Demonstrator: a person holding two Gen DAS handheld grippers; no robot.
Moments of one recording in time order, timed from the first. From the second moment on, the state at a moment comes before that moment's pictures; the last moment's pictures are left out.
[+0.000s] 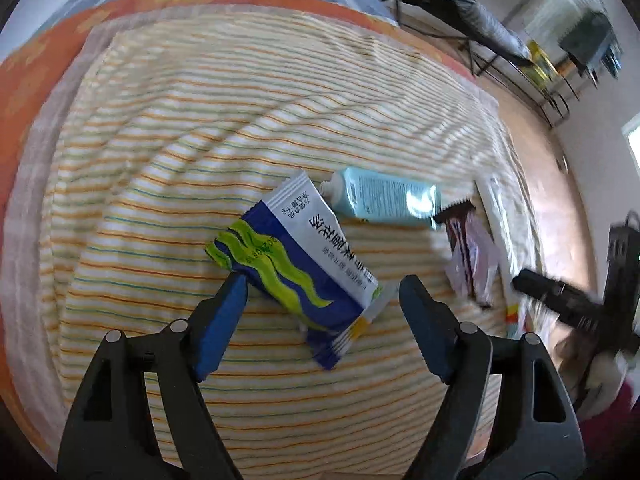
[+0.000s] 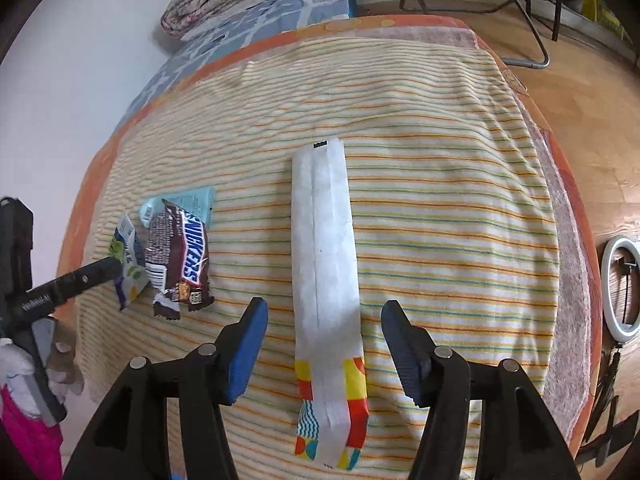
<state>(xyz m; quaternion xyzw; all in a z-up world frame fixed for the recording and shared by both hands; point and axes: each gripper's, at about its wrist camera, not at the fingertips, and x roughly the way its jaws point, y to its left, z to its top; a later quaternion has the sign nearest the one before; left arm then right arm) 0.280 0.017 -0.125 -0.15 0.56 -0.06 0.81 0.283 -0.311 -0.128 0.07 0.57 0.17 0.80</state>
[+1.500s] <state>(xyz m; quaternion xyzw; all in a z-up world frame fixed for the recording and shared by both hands) 0.102 -0.005 -0.017 -0.04 0.47 -0.04 0.88 0.130 -0.245 -0.017 0.01 0.51 0.25 0.83</state>
